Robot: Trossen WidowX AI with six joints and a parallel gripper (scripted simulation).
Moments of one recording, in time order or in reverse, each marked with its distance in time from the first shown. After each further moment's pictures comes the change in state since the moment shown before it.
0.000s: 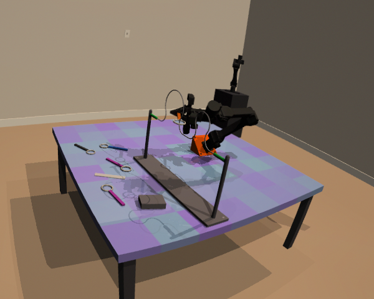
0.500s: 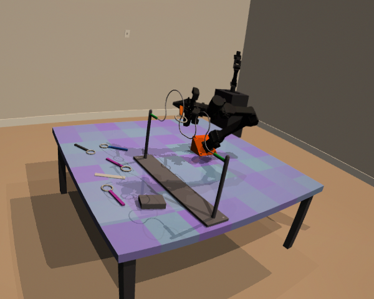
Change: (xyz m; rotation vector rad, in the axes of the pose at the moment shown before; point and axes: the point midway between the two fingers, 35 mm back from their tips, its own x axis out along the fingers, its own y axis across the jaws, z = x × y) arm -0.006 -0.042 0.006 -0.205 0.009 -0.109
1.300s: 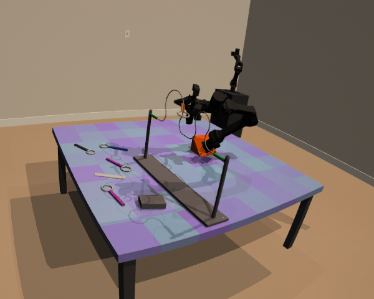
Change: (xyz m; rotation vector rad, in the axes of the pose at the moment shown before) arm -0.003 -0.013 0.001 0.089 -0.002 0.063
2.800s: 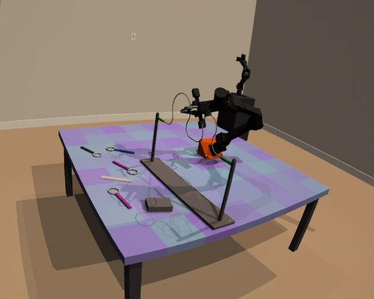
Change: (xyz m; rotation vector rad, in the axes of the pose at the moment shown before) arm 0.000 0.021 0.005 0.526 -0.047 0.332
